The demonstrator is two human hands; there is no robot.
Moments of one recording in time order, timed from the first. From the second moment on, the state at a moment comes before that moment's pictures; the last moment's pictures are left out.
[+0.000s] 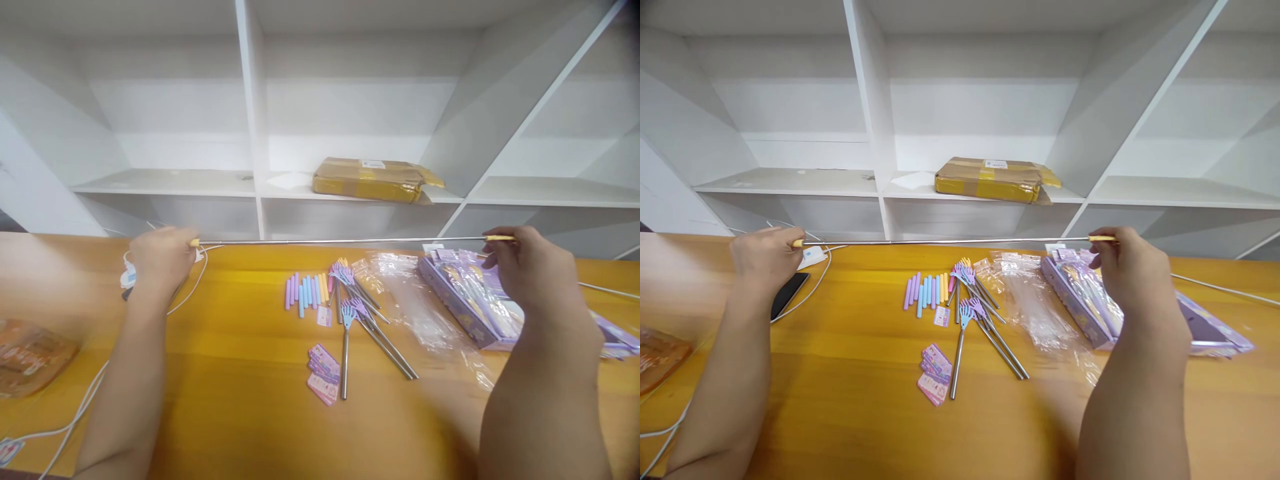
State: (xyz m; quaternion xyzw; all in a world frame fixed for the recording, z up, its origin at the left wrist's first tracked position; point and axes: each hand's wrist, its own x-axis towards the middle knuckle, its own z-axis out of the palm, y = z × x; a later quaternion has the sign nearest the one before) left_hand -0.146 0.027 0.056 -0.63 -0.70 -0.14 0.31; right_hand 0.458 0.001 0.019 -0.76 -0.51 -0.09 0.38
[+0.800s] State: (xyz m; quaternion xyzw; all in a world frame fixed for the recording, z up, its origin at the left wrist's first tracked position) left_hand -0.165 0.028 0.063 -0.60 -0.72 -0.16 0.31; right_hand 0.437 0.001 0.017 -0.65 -0.60 -0.18 0.43
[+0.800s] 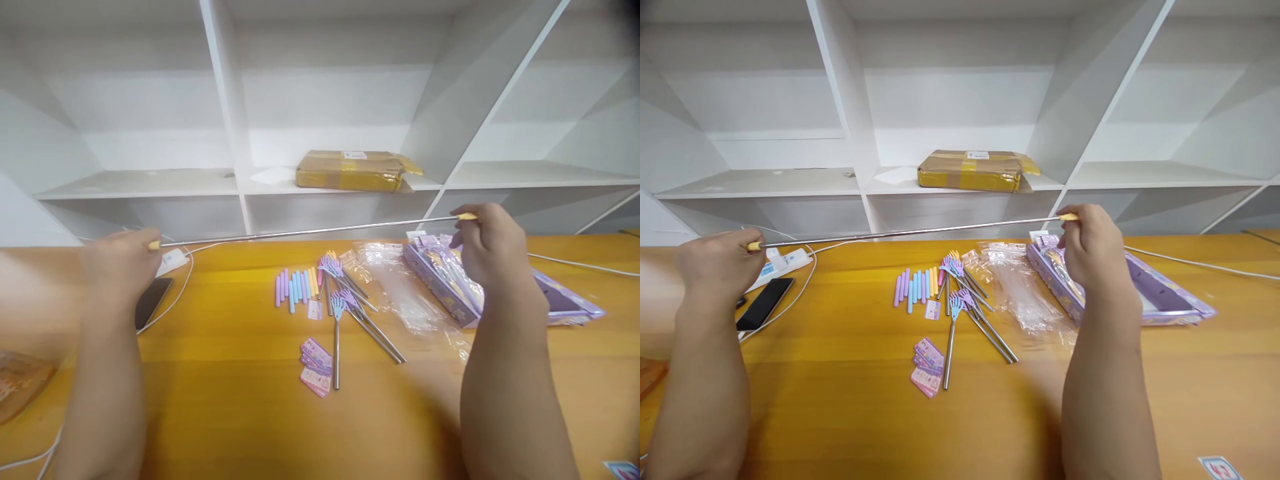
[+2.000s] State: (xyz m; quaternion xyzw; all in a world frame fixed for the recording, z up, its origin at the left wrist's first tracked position) left_hand -0.019 -0.010 0.024 -0.76 -0.63 -0.03 0.15; right_hand 0.199 -0.038 0.018 -0.66 -0.72 -0.14 0.13
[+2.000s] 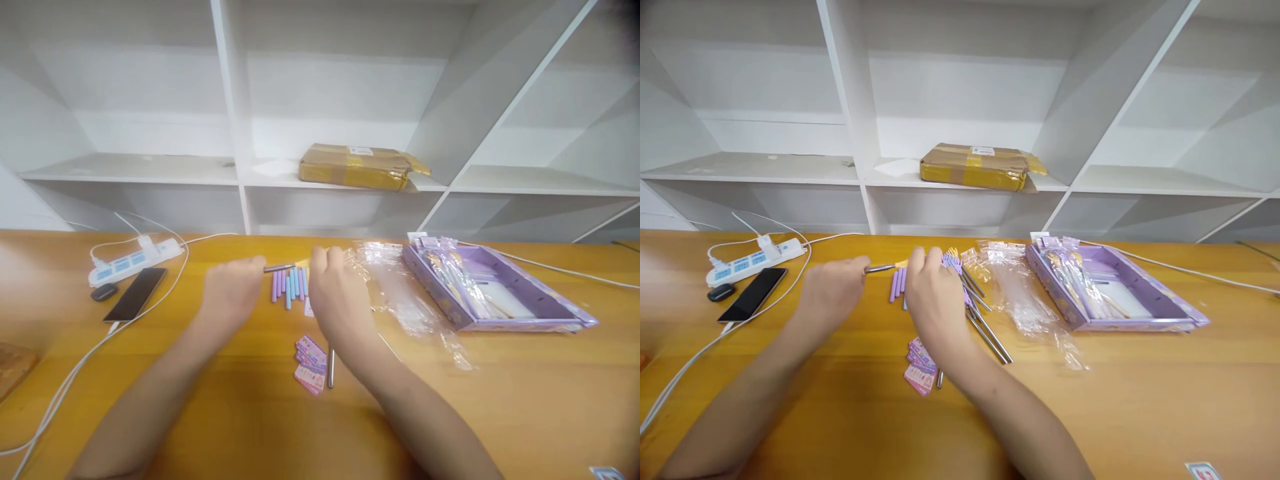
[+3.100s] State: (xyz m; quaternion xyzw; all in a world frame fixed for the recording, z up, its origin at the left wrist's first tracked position) left_hand -0.003 -0.025 0.022 -0.81 -0.58 0.00 0.09; right_hand 0.194 -0.058 0.023 -0.57 -0.81 -0.07 -0.12
